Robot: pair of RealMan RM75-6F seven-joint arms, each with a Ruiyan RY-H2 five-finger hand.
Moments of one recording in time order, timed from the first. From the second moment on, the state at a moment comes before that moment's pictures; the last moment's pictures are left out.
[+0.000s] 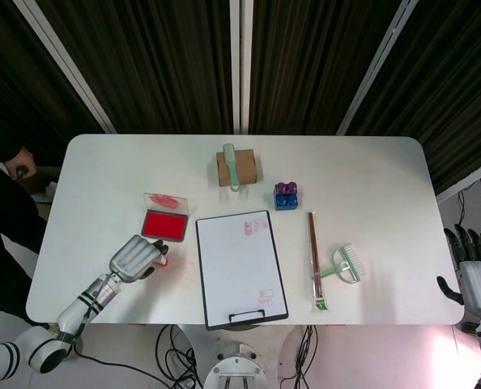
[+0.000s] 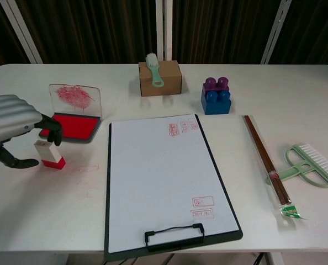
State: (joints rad) left arm -0.51 -1.44 0.02 -1.41 1.59 1.02 0.33; right arm 0.06 -1.07 0.05 -1.62 -1.43 1.42 -0.13
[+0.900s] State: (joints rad) left arm -0.54 -1.47 0.04 -1.37 1.56 1.01 0.28; right arm 0.05 -1.08 0.05 -1.59 -1.41 1.41 -0.13
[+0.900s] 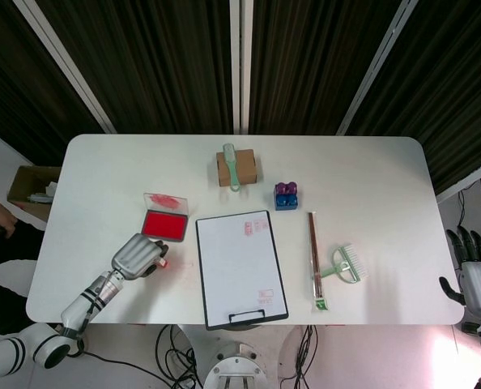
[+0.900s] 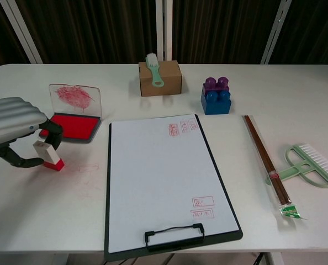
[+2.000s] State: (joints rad) left arm -0.57 -1.47 0.04 -1.36 1.54 1.00 0.20; right arm 0.06 -1.08 0.05 -1.60 -1.40 1.40 -0.14
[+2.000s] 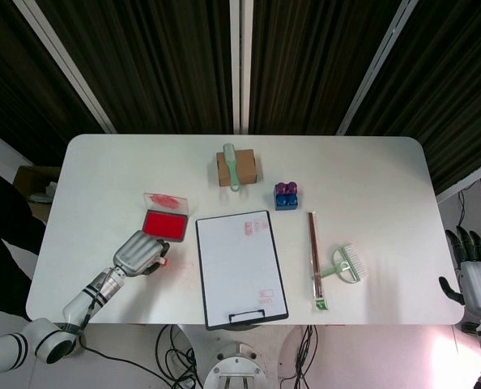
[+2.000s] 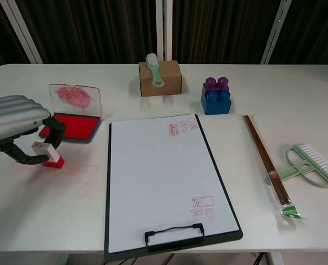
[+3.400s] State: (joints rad) left arm -0.84 -1.55 -0.05 -1.03 1.53 0.76 -0.26; right arm 0.05 -1.06 0.06 -1.64 -1.37 1.41 -0.19
